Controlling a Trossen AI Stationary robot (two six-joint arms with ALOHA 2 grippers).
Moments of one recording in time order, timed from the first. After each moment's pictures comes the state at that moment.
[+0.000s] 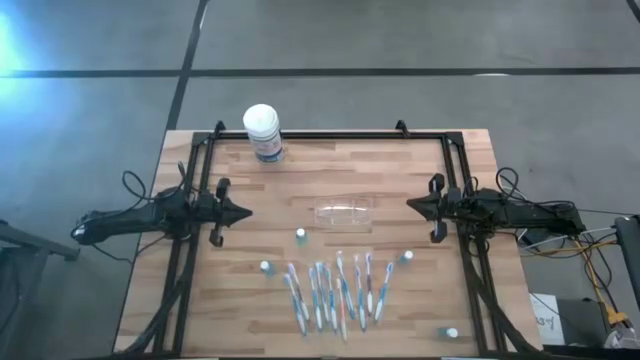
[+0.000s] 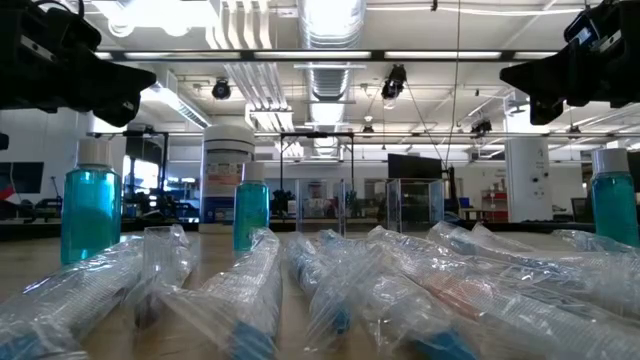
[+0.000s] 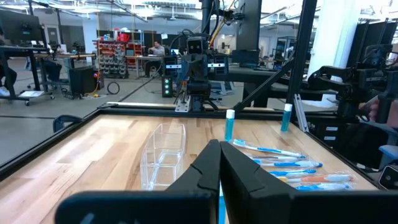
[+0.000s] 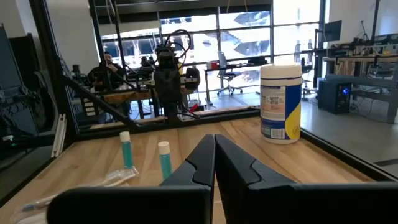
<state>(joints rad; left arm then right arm) 0.10 0.02 0.01 0.04 0.13 -0.06 0.00 0.01 0.01 0.11 0.13 0.11</state>
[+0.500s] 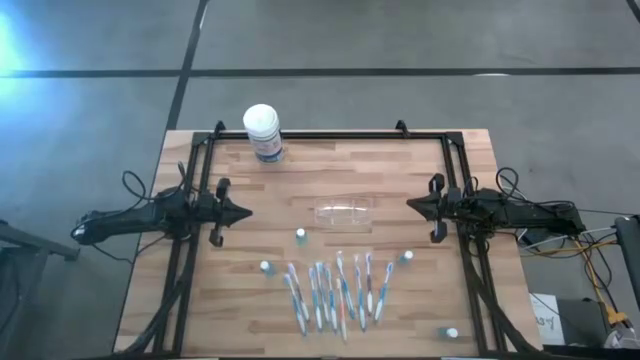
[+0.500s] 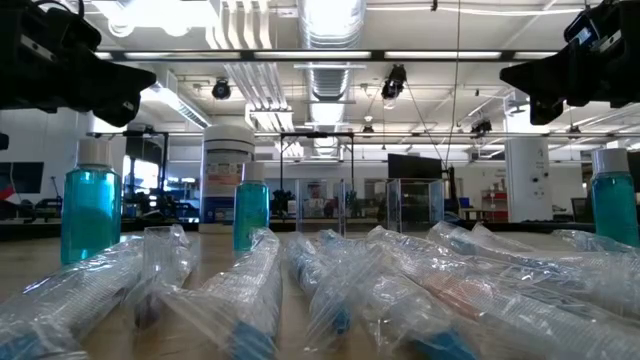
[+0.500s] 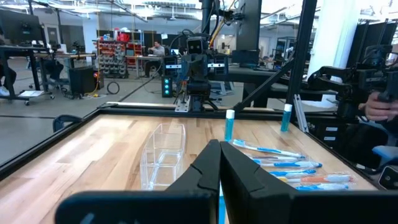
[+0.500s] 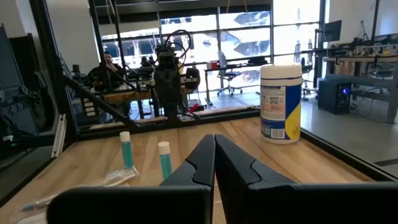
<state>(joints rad) 0.10 0.02 0.01 0.04 0.13 -0.08 0.00 0.01 0.01 0.11 0.13 0.11</state>
